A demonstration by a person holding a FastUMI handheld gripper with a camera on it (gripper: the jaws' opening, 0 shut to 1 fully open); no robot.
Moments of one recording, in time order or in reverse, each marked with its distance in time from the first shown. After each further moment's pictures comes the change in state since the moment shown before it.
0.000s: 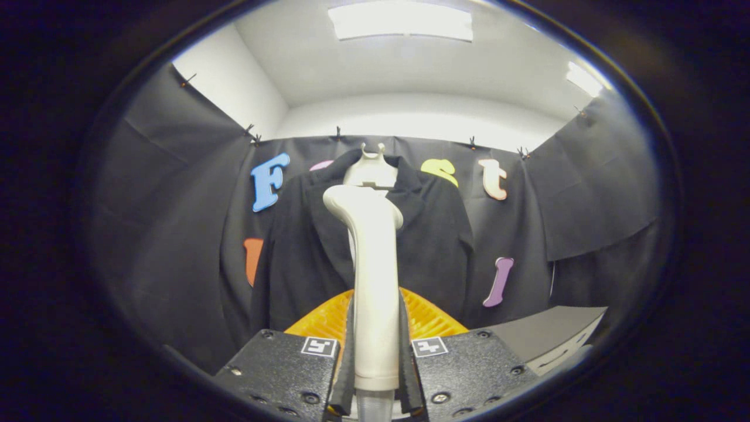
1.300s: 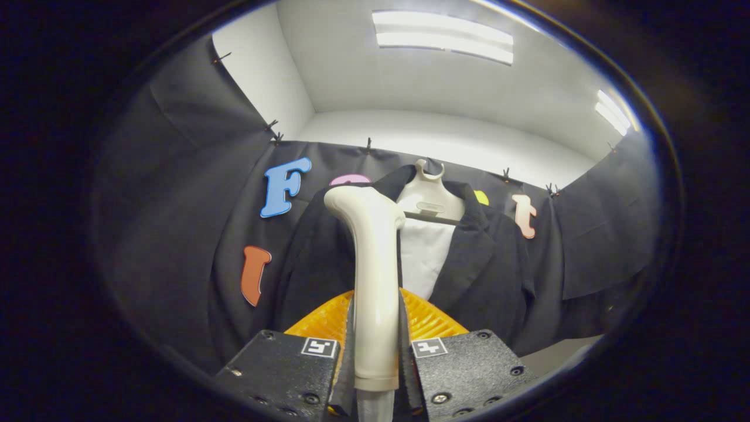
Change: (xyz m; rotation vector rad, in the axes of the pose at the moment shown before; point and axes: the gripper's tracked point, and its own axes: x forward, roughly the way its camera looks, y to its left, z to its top) arm 0.083 0.076 0.012 -0.151 -0.073 0.031
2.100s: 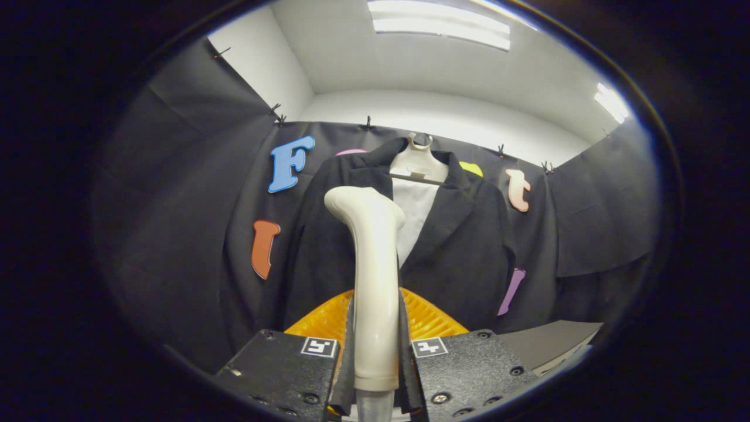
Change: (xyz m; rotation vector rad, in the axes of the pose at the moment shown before) arm -0.048 -0.010 -0.039 0.025 0.150 -0.004
